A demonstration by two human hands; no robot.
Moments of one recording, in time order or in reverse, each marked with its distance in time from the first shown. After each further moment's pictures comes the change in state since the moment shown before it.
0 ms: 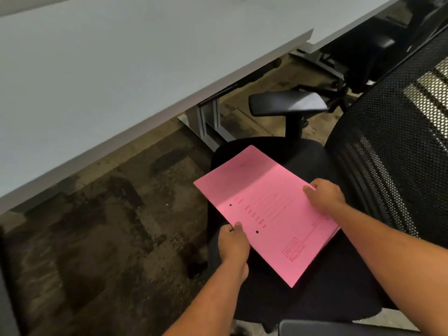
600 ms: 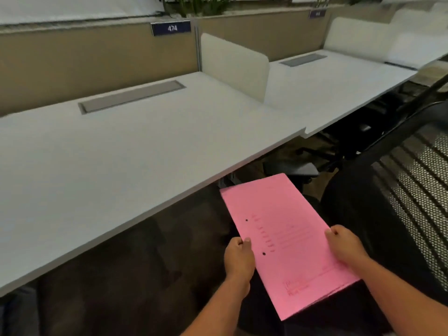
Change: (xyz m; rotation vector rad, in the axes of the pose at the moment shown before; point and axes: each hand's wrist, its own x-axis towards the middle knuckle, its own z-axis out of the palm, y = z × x) left_hand -0.142 0.093 -0.082 0.084 -0.094 0.272; right_hand -0.139 -0.019 -0.111 0.217 0.039 -0.038
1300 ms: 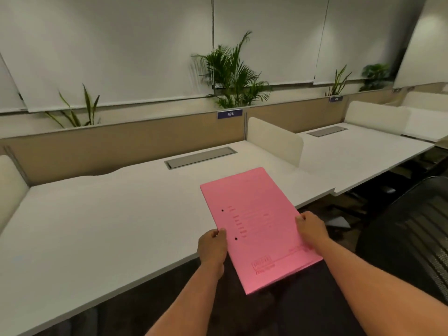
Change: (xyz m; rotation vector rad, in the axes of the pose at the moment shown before) left_hand -0.139 0.127 -0.240 -0.137 0.237 0.242; right_hand -0.190 -0.247 -0.026 0.127 0.074 -0.365
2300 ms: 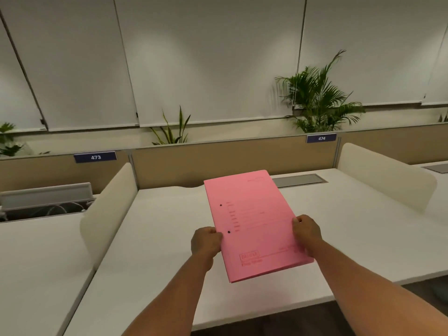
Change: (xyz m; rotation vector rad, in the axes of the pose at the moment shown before) left_hand 0.134 0.068 -0.264 0.035 0.237 0.116; right_hand 0.011 -0.264 0.202 0.201 -0.172 -0.221
